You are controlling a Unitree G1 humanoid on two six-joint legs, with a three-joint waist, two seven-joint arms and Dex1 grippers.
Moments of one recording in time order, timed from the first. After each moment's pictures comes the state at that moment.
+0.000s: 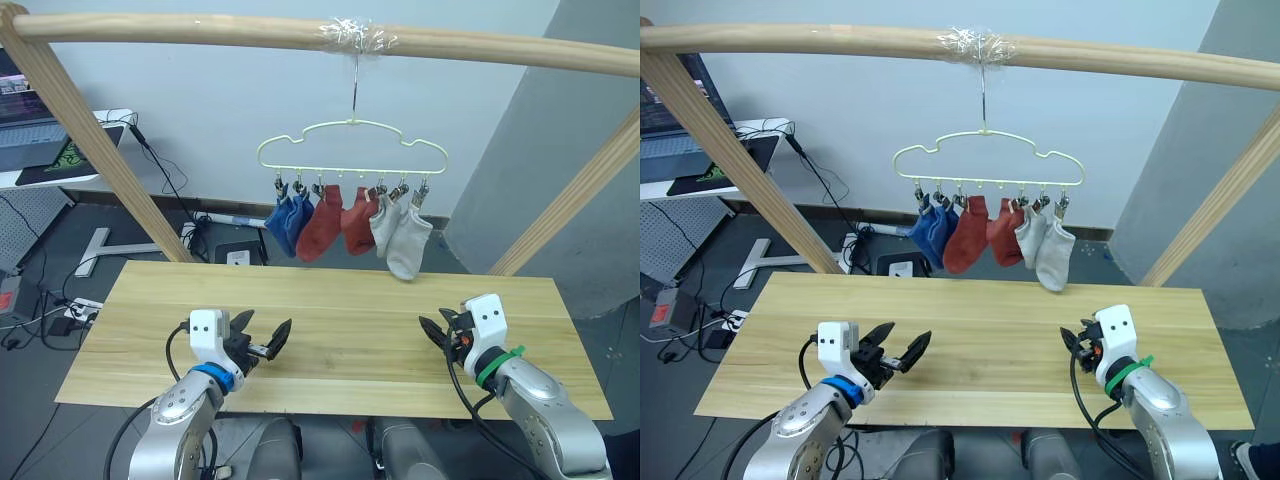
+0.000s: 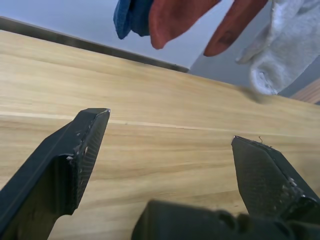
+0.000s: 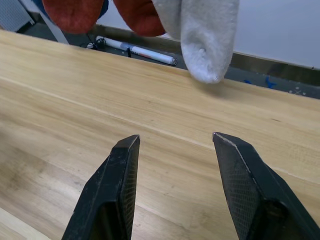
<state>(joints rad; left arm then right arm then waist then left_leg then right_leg) 0.23 0.21 0.11 -0.36 -0.27 0.41 -0.45 0.15 -0.31 -0.04 -0.43 0.22 0.60 0.39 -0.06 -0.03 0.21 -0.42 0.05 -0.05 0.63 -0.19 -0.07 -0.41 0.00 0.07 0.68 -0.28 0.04</state>
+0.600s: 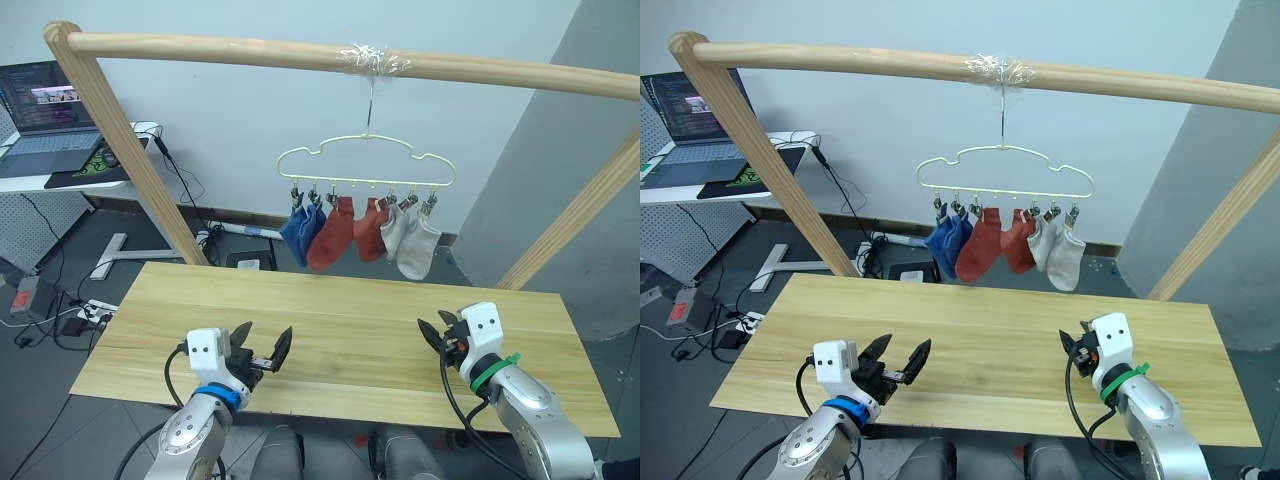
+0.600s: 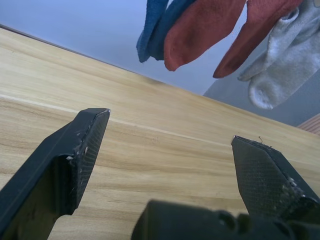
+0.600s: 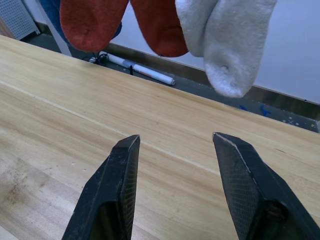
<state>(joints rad) 0.33 0.15 0.07 -0.40 -0.26 0.32 -0.36 0.19 -0.29 0.00 -0.39 0.18 0.45 0.37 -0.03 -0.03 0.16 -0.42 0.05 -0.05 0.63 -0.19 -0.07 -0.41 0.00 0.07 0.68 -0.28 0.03</state>
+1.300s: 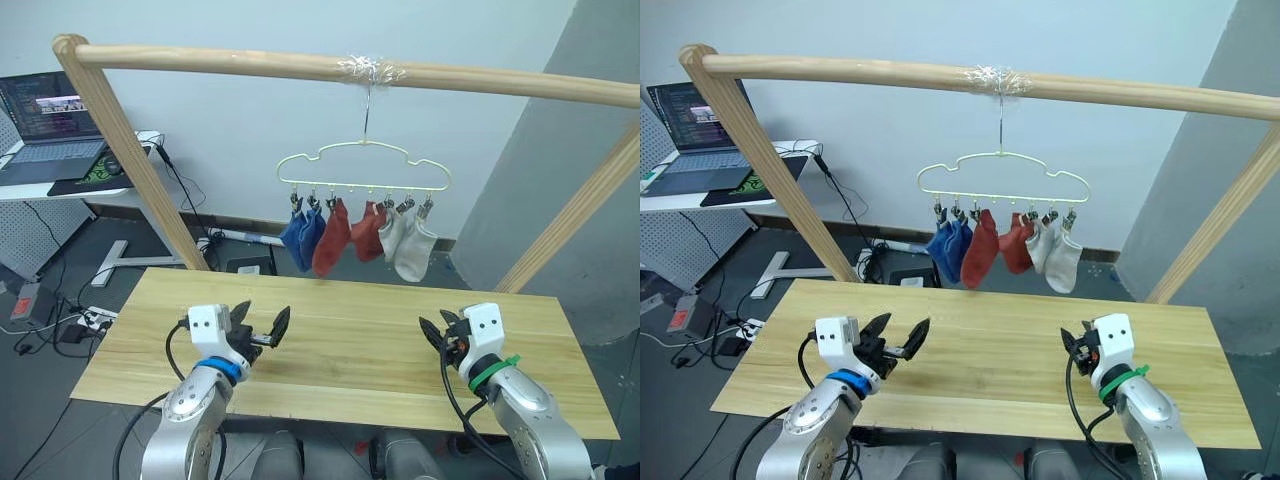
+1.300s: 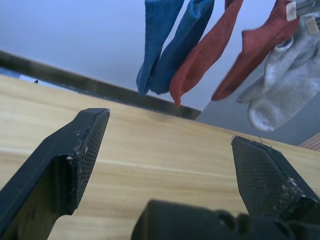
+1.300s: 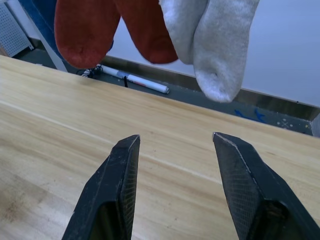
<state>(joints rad) 0.18 0.19 0.09 -0.34 -0.28 0.37 -0.33 0.19 -0.25 -0.01 -0.38 0.19 0.44 0.34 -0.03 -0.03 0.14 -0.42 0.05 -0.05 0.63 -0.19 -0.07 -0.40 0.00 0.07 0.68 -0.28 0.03</state>
